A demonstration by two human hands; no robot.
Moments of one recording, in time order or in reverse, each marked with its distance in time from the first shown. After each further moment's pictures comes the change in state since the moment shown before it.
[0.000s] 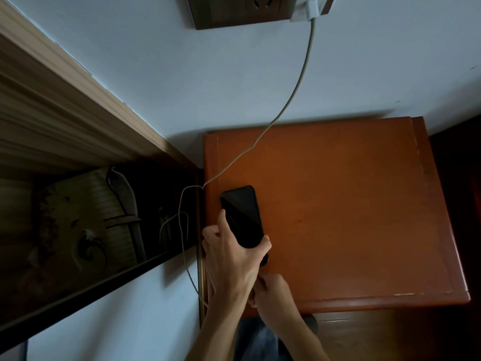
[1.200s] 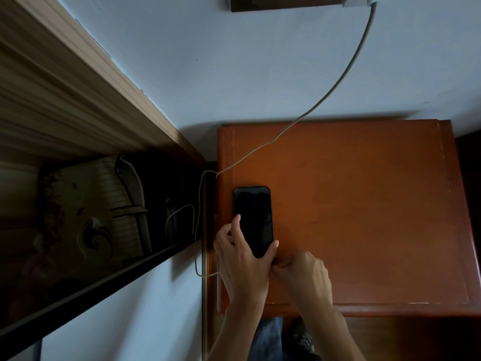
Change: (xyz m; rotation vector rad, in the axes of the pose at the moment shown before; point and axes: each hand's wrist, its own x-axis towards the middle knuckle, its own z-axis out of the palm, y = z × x) left_hand -0.007 -0.025 0.026 -0.029 0.137 0.078; right_hand 0.011 -0.033 -0.029 -0.484 0.318 0.046
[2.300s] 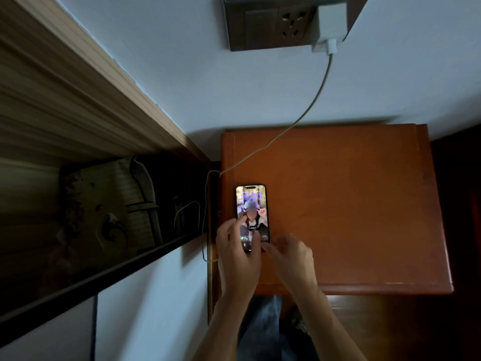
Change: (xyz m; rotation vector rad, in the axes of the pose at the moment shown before) left_hand -0.014 0.010 -0.052 -0.269 -0.030 0.122; right_hand -0.013 -0.001 -0.007 0.138 0.045 -0.072
